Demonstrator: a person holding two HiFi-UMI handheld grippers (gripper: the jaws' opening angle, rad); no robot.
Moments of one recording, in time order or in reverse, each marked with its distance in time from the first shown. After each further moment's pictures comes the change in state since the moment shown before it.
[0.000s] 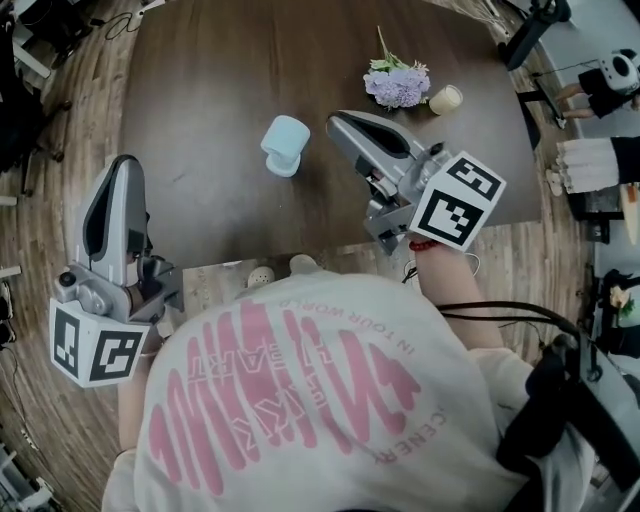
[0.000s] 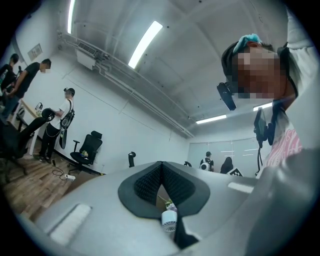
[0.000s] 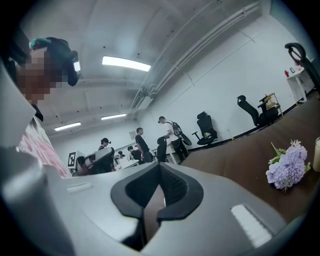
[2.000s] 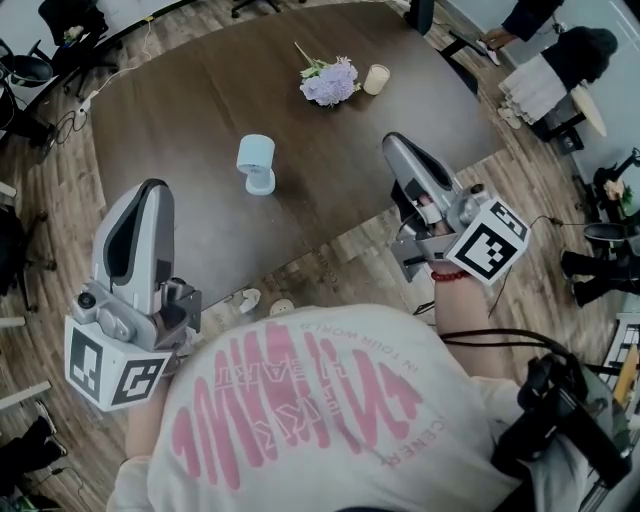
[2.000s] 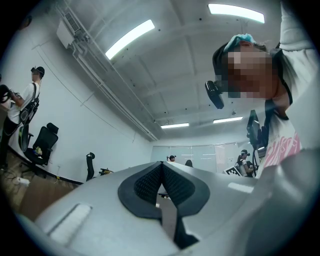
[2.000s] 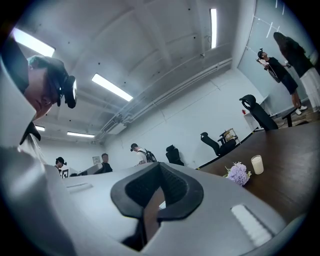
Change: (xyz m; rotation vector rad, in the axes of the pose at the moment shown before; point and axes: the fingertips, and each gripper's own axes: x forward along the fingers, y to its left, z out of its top) left arm -0.006 -0.062 0.030 0.004 -0.037 -0.471; right arm -0.133 0.062 0.021 -0.001 -0.404 -0.393
